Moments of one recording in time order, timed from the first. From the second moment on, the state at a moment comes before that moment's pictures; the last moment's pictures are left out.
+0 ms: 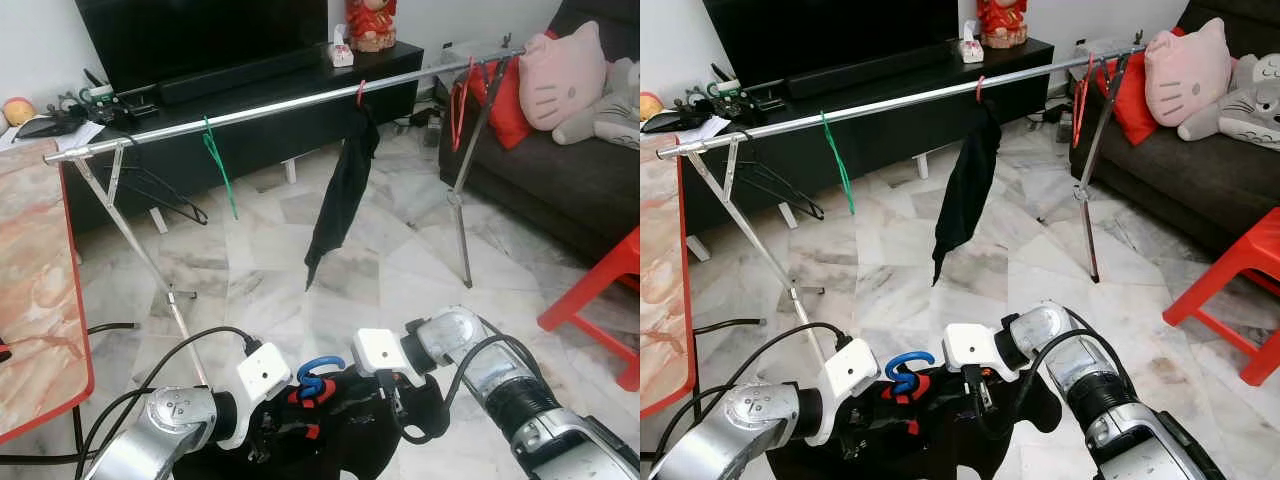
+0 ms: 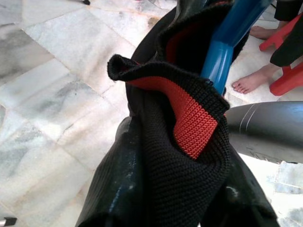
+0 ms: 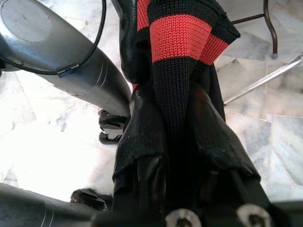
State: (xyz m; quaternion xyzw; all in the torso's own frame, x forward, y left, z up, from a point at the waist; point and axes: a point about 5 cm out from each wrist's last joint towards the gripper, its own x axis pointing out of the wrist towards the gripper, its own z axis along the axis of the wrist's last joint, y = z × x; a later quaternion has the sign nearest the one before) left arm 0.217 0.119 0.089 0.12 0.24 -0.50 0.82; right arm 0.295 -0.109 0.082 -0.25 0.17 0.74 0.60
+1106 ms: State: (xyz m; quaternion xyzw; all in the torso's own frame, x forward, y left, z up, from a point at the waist) left arm 0.217 0.117 0.082 0.13 0.24 -0.51 0.82; right arm 0.291 -0.111 0.082 -0.24 0.16 0.74 0.60
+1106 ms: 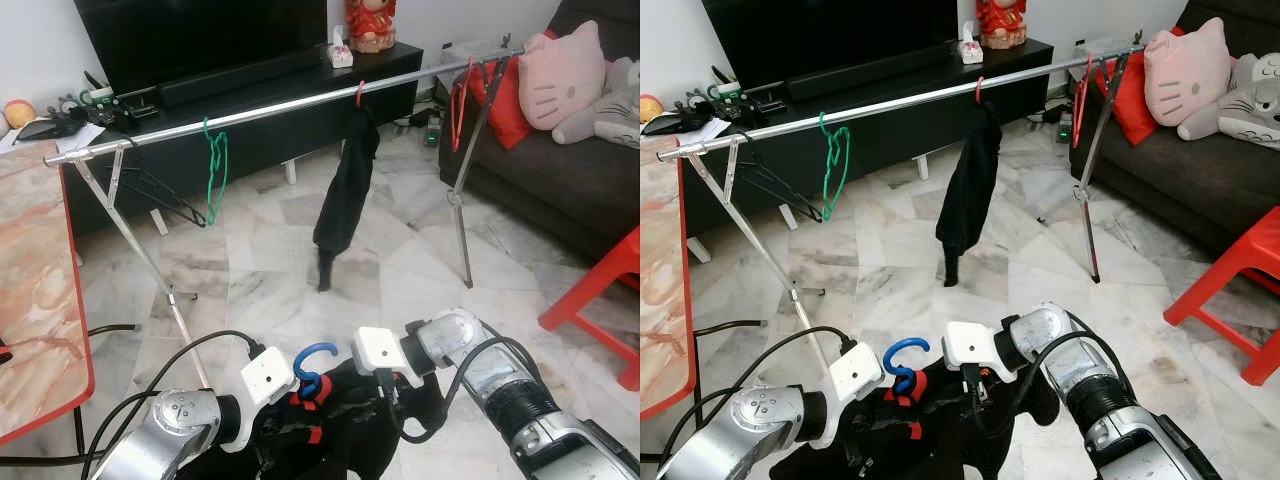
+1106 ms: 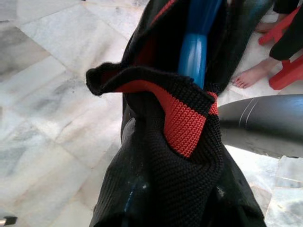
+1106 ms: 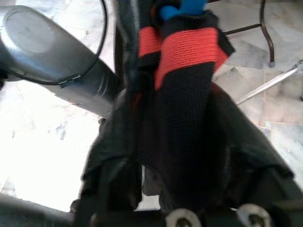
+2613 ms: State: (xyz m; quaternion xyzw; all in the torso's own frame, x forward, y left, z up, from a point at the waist) left arm 0.257 0.144 0.071 0.13 0.15 -0.13 0.97; right arm 0.206 -0.214 -0.068 -0.04 0.45 0.00 0.89
